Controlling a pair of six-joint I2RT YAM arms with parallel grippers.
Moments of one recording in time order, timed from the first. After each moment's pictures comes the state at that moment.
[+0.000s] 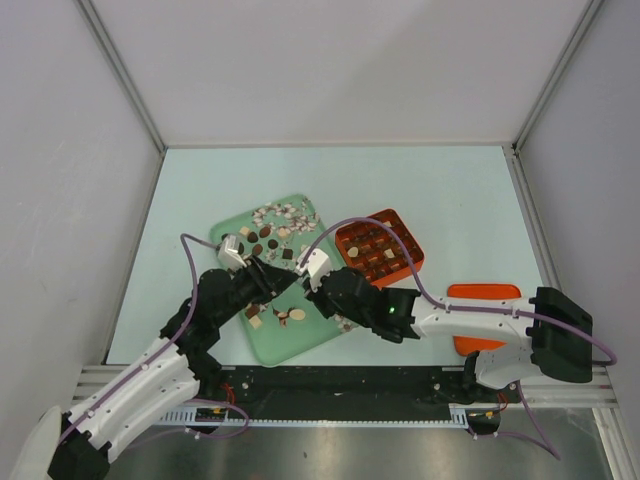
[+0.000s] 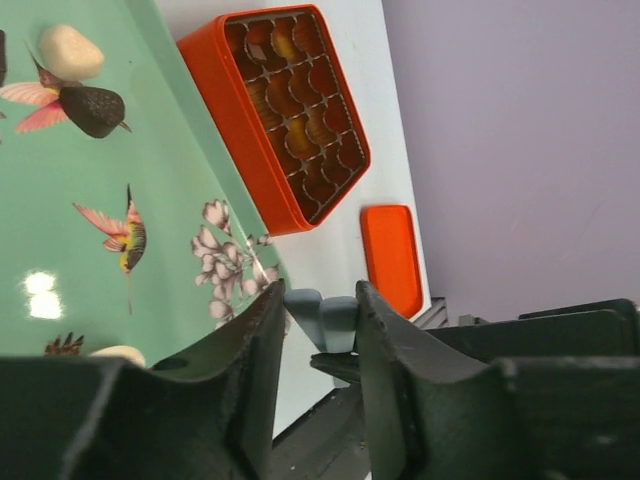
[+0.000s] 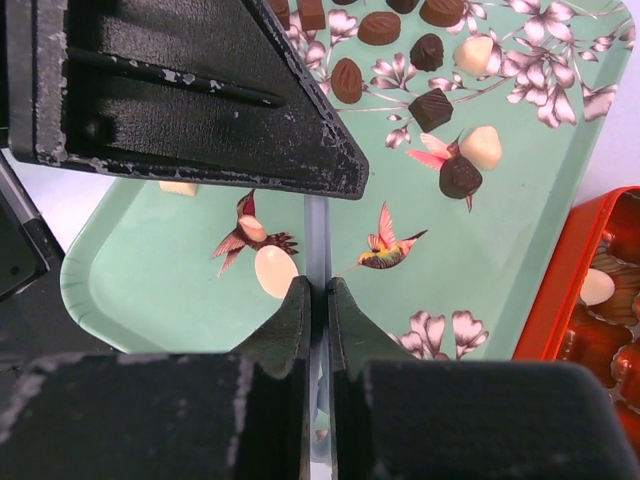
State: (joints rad) left arm -0.61 0.58 0.32 0.02 0.08 -1.03; right arm 1.25 1.38 0.89 0.03 0.30 0.10
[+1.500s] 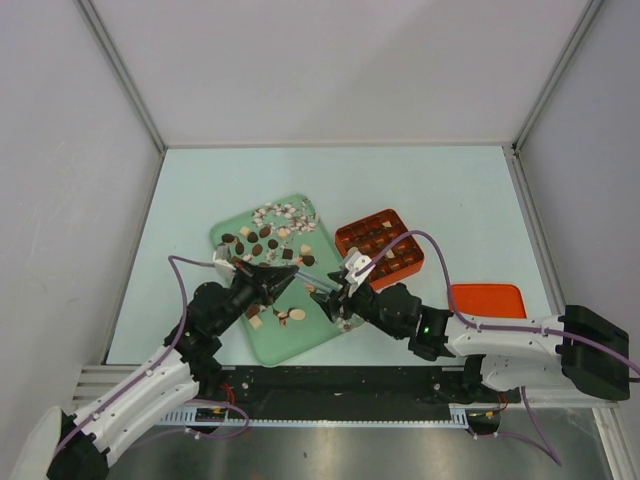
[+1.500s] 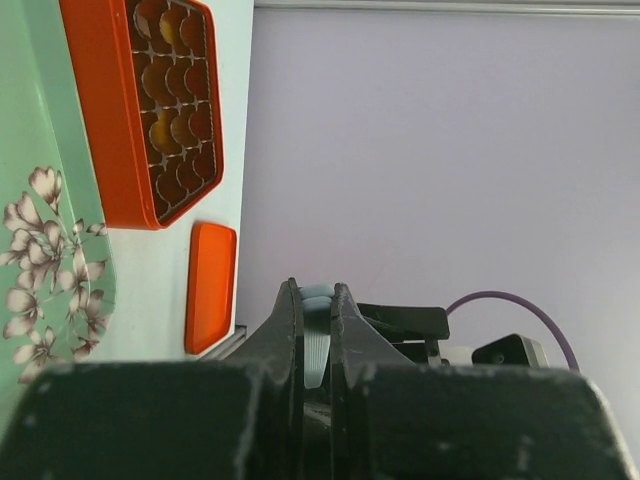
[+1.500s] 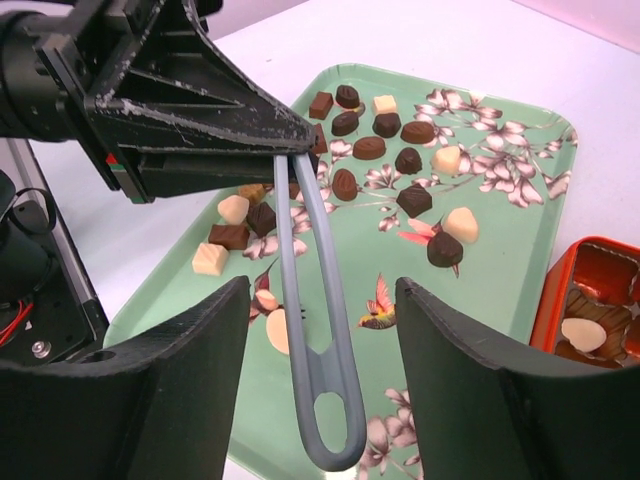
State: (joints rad) left arm -0.63 0.52 0.19 0.27 0.06 -1.57; right arm 1.23 1.15 0.52 0.56 0.29 0.09
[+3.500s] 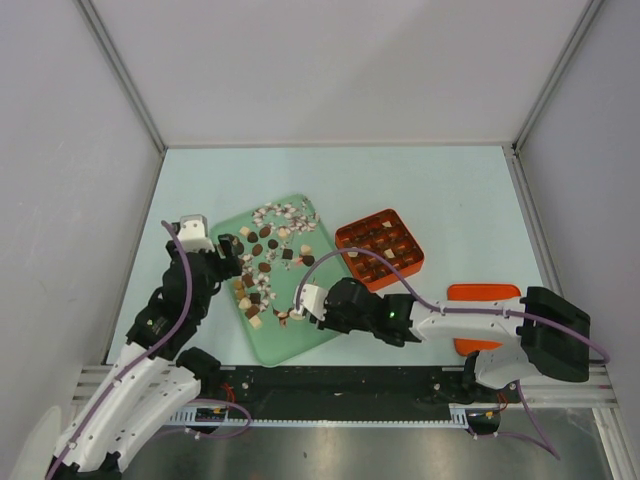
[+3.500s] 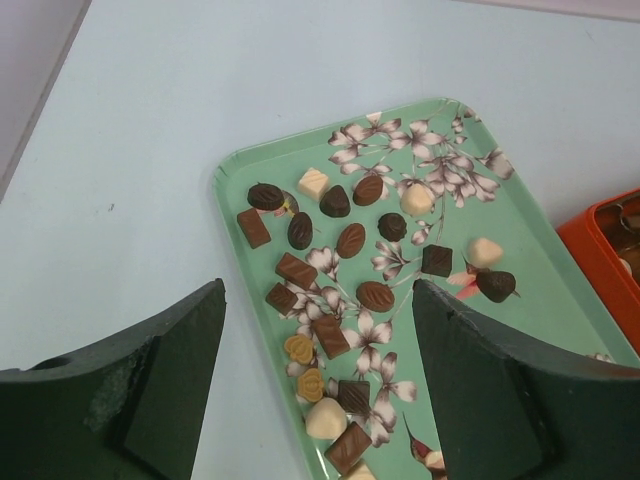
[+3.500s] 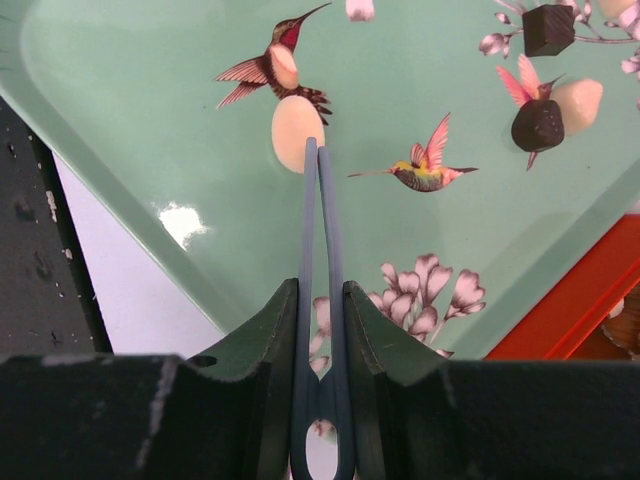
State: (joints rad) left arm -0.49 0.54 0.64 -0.44 -0.51 -0.26; right arm 1.24 1.40 0.79 -0.08 0.09 -0.26
